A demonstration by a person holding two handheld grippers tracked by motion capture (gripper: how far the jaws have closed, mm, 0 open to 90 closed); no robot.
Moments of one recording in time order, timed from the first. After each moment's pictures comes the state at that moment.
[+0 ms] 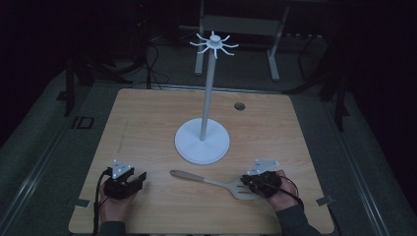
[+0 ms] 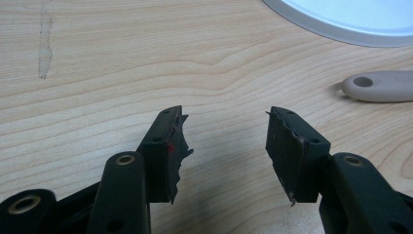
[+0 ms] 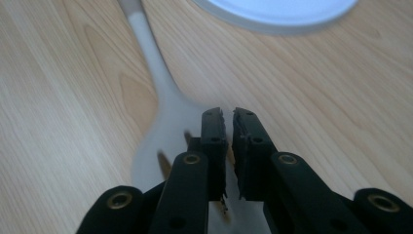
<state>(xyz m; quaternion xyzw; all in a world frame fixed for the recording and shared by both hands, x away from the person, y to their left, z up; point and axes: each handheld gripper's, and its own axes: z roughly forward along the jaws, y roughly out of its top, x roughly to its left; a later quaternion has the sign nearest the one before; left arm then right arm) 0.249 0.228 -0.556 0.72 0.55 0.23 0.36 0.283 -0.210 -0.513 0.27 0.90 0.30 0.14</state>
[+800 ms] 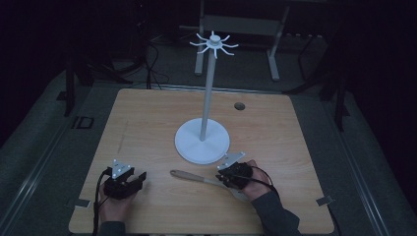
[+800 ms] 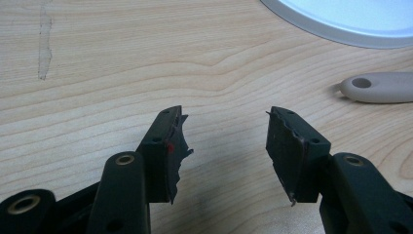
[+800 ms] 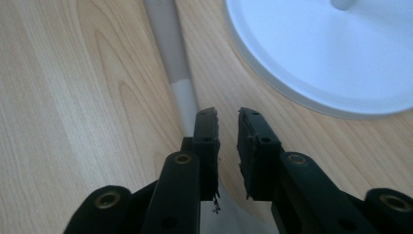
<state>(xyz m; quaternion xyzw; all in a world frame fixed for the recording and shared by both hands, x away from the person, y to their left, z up) 0.249 0.228 -0.556 0.72 0.55 0.22 0.36 0.306 -0.138 -0.514 0.20 0.93 0.28 0.12</state>
